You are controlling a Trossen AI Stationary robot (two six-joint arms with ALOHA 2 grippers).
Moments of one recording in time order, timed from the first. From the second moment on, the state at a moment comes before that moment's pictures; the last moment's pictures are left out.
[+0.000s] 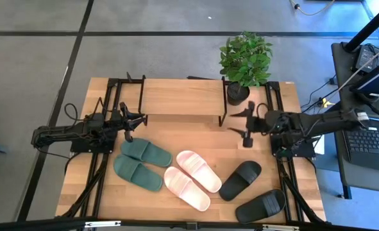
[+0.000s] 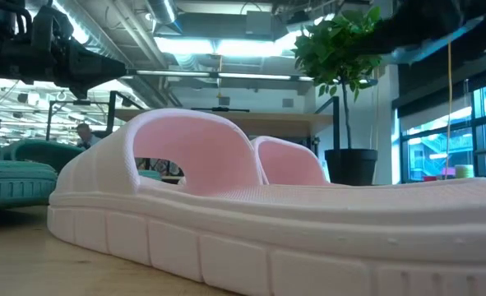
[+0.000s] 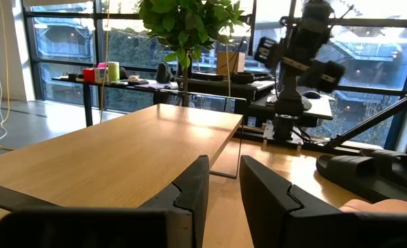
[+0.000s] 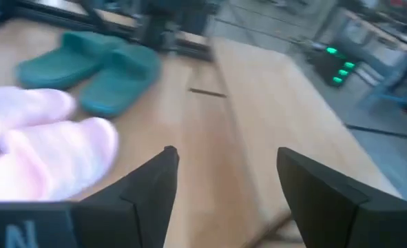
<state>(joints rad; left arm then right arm) 0.12 0.01 0.01 0.08 -0.22 -0.07 0.12 0.78 0.57 -0.12 0.31 -0.22</state>
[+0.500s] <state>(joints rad) 0.12 0.01 0.01 0.08 -0.22 -0.07 0.46 1.24 0.78 -0.16 0.51 -0.25</state>
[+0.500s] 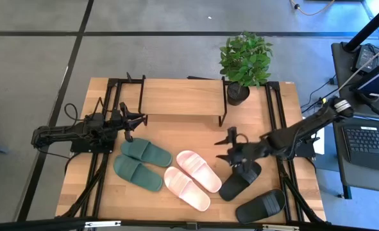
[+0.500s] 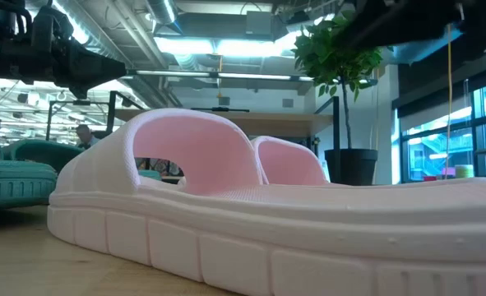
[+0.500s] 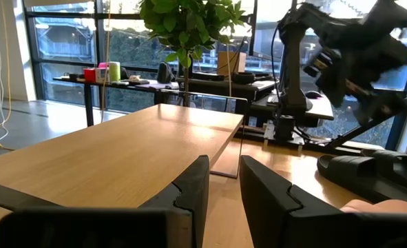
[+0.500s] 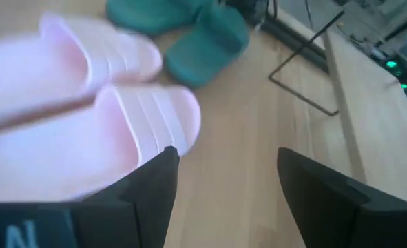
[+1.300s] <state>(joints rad) 0.12 0.01 0.01 0.08 -0.23 -0.07 0.48 1.65 0.79 0.16 0.55 -0.24</state>
